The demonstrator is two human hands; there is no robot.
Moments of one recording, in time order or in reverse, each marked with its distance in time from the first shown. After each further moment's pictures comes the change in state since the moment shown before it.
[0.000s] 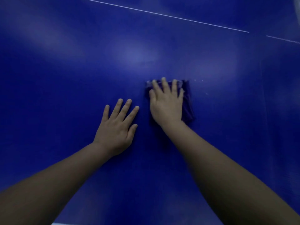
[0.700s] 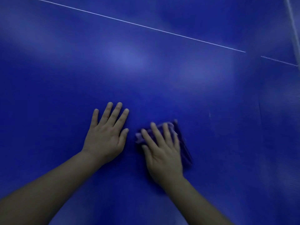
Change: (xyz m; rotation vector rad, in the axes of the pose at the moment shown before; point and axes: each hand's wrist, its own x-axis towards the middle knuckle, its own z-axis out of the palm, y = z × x) left_hand 0.054 -0.050 -0.015 -0.015 0.069 -0.007; right_hand -0.068 -0.009 0.006 -0.038 -0.087 -0.164
